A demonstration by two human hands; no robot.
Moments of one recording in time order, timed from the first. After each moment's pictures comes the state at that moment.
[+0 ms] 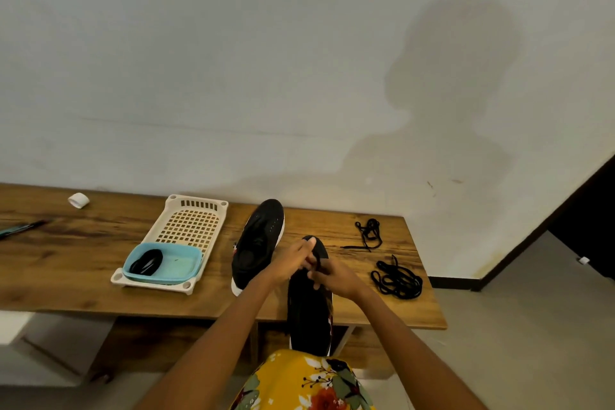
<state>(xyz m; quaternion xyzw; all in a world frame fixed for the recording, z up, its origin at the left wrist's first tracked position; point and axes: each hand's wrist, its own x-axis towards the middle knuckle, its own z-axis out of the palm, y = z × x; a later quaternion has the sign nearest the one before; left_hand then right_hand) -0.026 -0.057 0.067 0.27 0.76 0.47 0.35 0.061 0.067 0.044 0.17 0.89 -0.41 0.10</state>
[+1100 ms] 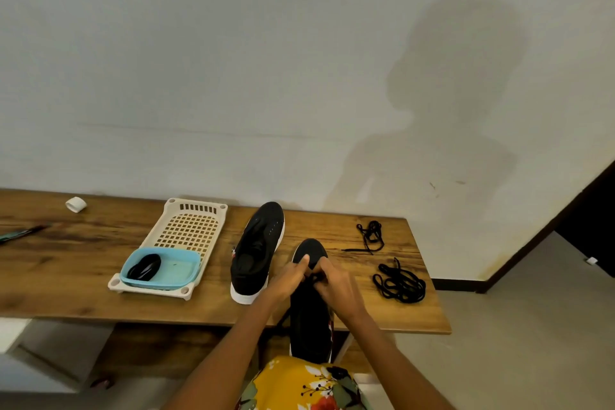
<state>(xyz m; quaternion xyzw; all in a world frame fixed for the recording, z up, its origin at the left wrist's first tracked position) -0.024 -0.046 0.030 0.17 0.79 0.45 0.39 0.075 0.050 0.030 0.13 0.95 -0.22 -0.15</state>
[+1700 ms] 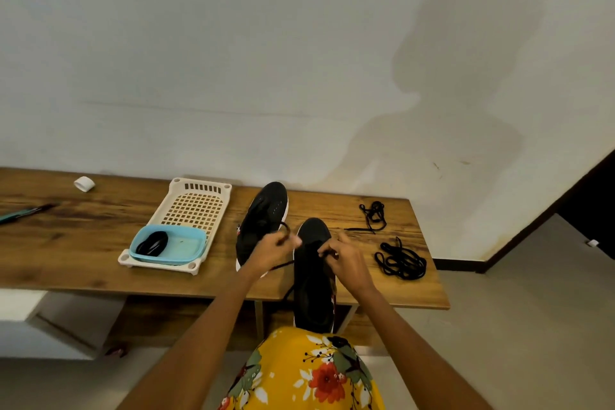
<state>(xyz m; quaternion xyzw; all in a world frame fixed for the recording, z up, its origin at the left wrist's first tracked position) -0.042 -0.091 0.034 0.23 0.80 0.48 0.27 0.083 0.060 0.029 0.14 0.93 -0.31 -0.16</state>
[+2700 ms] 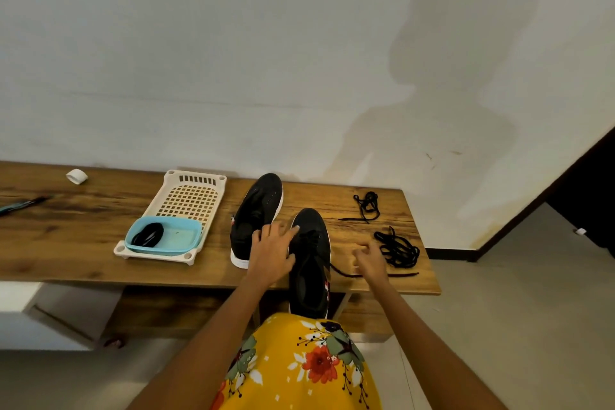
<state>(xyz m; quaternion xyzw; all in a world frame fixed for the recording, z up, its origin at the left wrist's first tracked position) -0.012 -0.090 0.013 0.38 0.92 0.12 0.00 0.113 0.092 0.009 0.47 0.71 -0.51 -0.11</state>
